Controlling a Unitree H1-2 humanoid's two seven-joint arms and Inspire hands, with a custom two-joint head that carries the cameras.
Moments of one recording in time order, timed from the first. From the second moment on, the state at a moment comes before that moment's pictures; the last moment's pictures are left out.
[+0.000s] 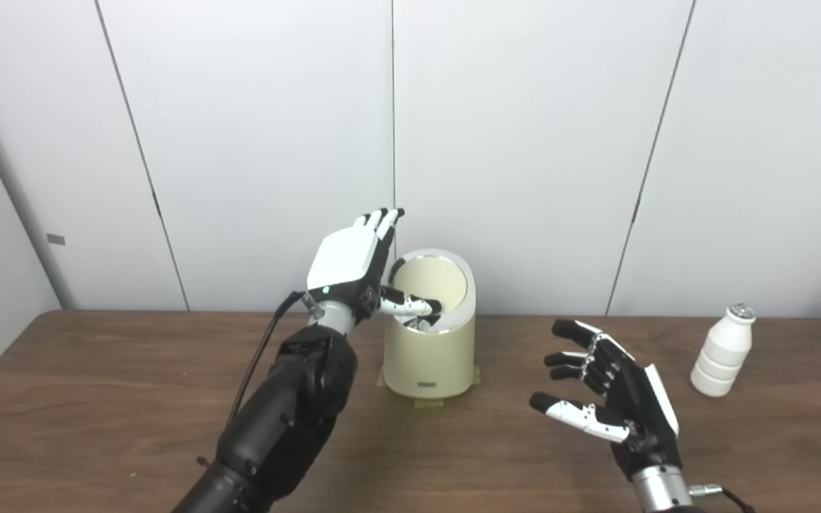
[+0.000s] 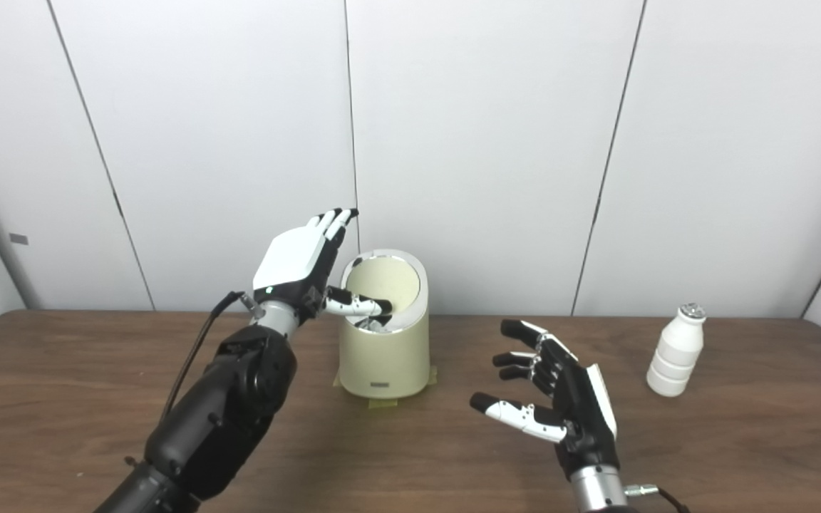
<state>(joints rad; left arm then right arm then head) -0.76 0.19 -0.41 0.31 0.80 0.36 -0.01 -0.21 -0.06 -0.04 0.03 -0.03 -0.11 -0.01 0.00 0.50</state>
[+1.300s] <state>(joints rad) -0.73 0.21 -0.32 0.27 0.81 0.27 0.08 -0.22 -0.07 -0.04 0.06 -0.03 -0.12 -0.01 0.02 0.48</state>
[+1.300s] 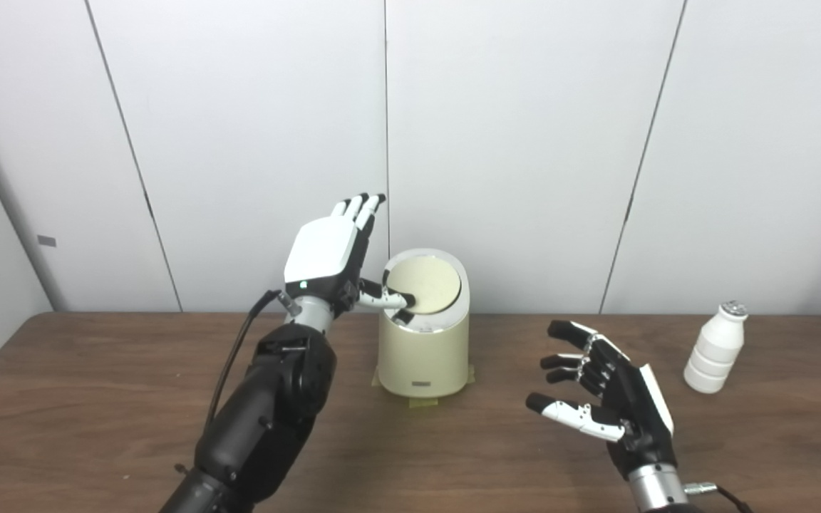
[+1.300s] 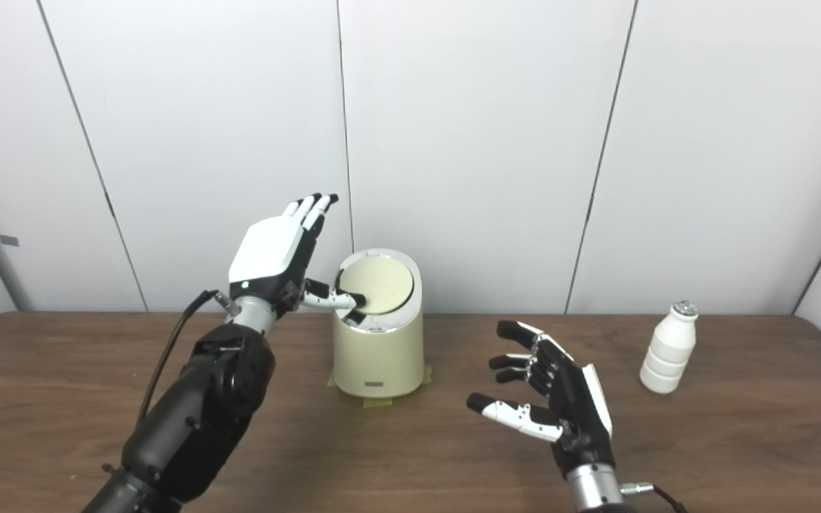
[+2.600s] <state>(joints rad) -0.25 0.12 0.02 -0.08 0.14 0.05 0.03 -0.22 -0.07 -0.03 0.05 -0.01 -0.12 0.00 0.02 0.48</state>
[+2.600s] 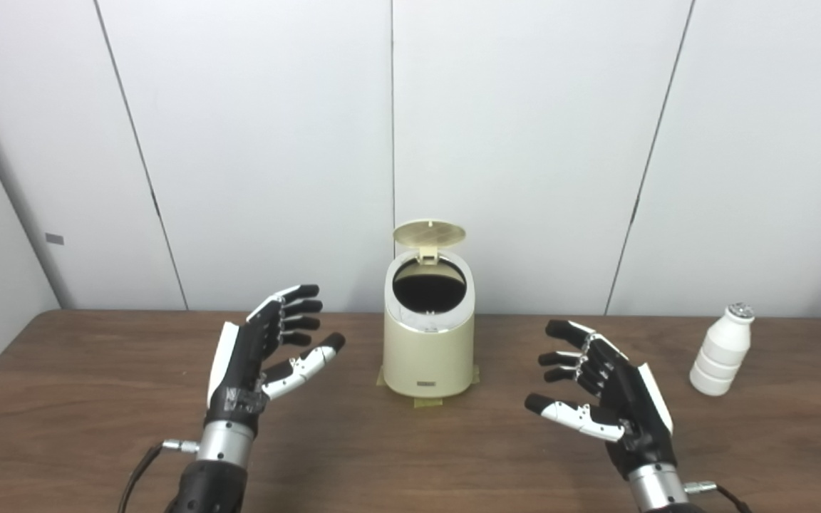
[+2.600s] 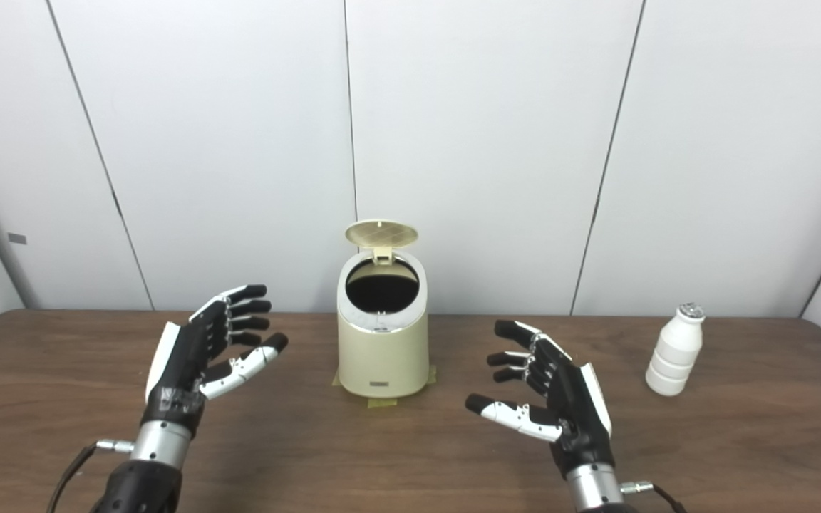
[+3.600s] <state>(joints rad) -0.19 0.19 0.05 0.09 0.02 -0.15 -0.08 -0.51 -0.41 -0.19 0.02 -0.17 0.06 -0.04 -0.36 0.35</state>
